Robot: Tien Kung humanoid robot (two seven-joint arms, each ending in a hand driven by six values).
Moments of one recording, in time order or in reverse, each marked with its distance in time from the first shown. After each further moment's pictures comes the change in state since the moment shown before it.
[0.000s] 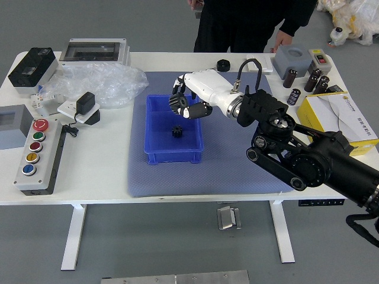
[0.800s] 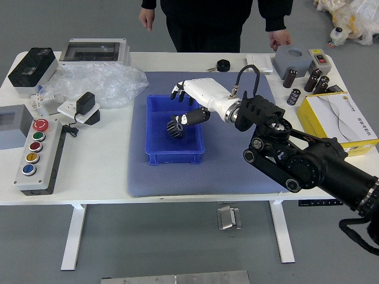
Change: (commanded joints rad) left arm 0.000 -0.003 0.002 0.000 -0.001 0.000 0.000; right arm -0.020 0.023 0.035 -0.041 0.036 0.038 0.032
